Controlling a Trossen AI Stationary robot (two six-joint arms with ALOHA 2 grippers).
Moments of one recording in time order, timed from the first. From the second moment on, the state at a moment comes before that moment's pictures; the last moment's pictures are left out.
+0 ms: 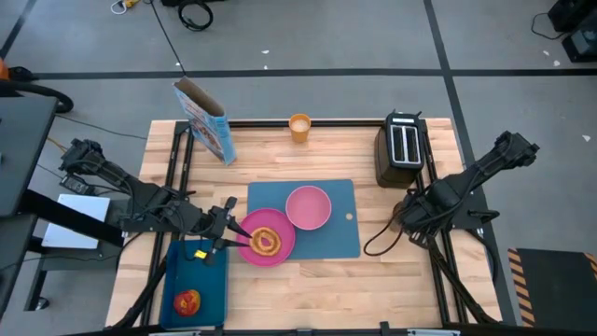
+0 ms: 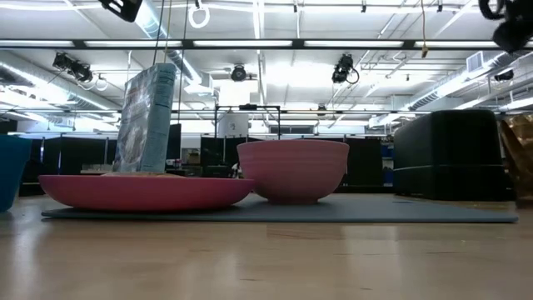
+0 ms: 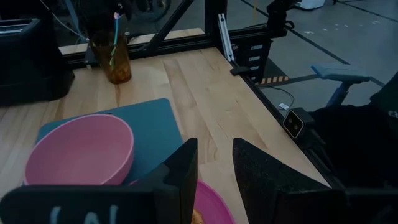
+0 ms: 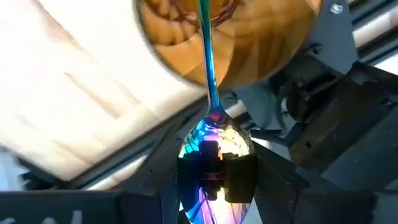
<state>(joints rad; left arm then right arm) -0.51 0.92 0.65 -0.06 -0.22 -0.07 0.53 1.11 0.96 -1.57 -0.22 1.15</state>
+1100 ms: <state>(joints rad) -0.51 1.05 0.65 0.11 -0.22 0.15 0.64 1.09 1.24 -1.57 -0.18 1.44</state>
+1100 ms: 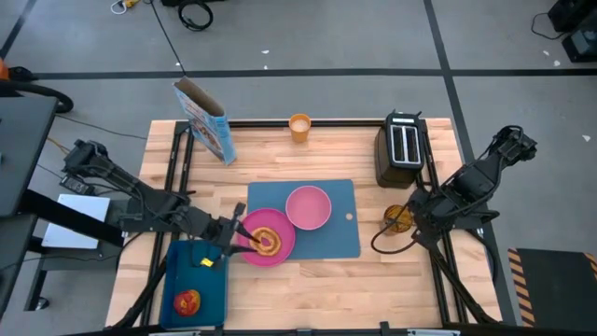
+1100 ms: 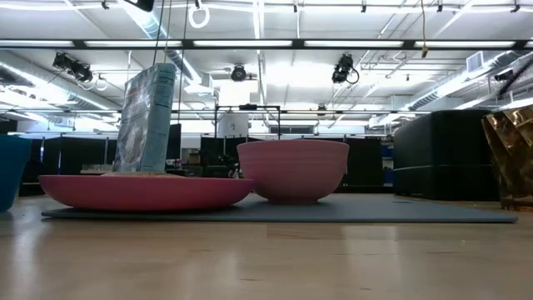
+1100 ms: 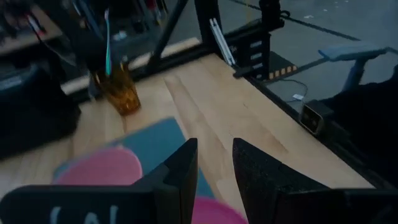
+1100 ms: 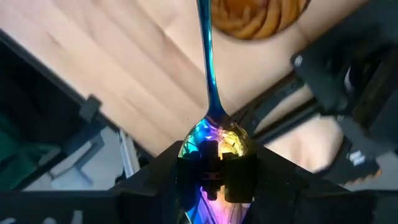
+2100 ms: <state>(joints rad) -0.27 1.70 1.00 0.47 -0.54 0.62 0.27 1.36 1.24 -0.95 0.11 0.90</state>
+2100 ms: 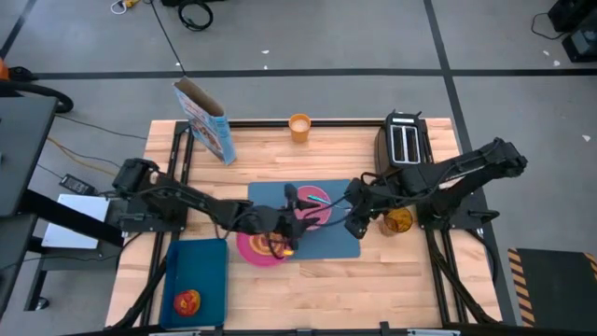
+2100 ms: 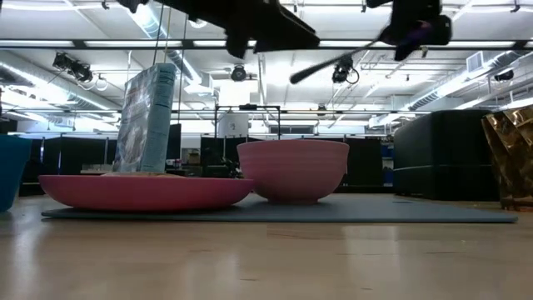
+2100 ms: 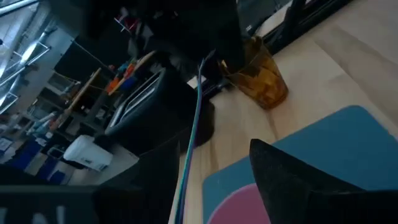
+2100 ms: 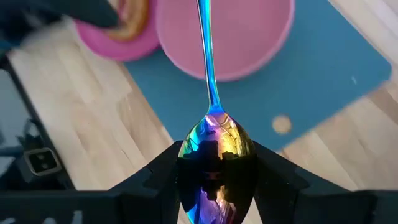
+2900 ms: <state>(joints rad) -0.20 1.87 1.20 0.47 -0.58 0.75 0.17 1.39 1.24 -0.88 0.14 0.85</state>
